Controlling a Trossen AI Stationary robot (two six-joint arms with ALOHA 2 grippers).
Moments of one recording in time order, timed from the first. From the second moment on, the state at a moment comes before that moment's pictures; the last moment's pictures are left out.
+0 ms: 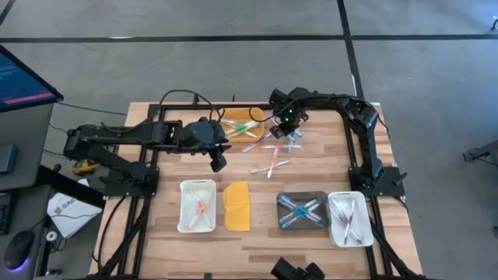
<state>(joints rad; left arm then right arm) 0.01 1.30 1.26 -0.68 -0.34 -0.27 -0.66 2.08 1.48 -0.97 -0.13 0.23</state>
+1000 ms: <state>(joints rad) 0.01 1.07 1.15 -0.69 -0.16 -0.31 -0.40 1.49 1.56 -1.57 0.19 1.34</state>
